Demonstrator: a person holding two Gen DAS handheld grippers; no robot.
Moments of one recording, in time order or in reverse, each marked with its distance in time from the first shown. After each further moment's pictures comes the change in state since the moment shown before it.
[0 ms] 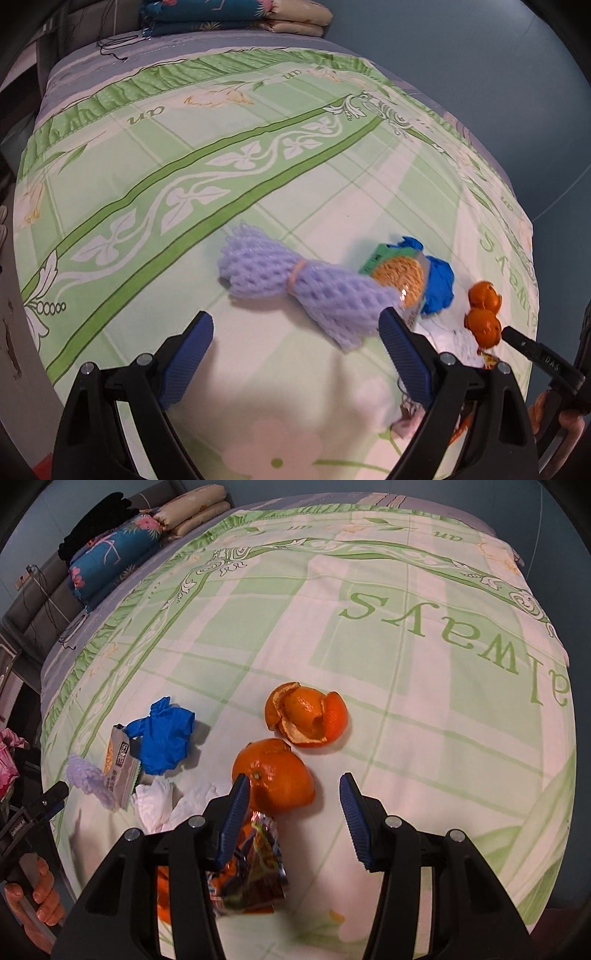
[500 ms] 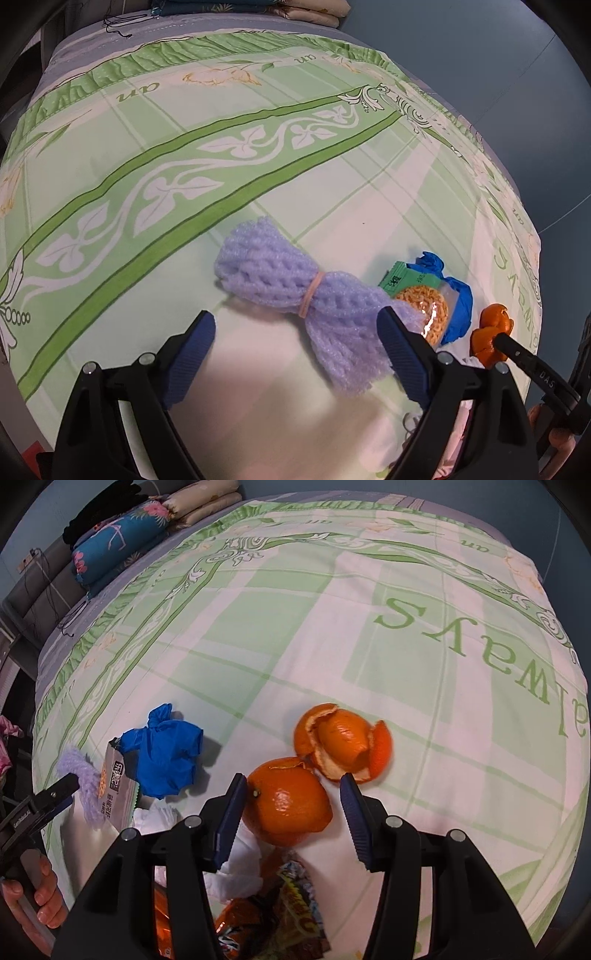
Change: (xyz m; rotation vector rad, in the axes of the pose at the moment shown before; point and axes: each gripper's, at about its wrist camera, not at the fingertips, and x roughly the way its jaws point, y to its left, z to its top) left arm 0.041 0.001 0.015 -0.061 0.044 -0.008; right arm 0.033 0.027 0.018 -0.055 0.019 -0.006
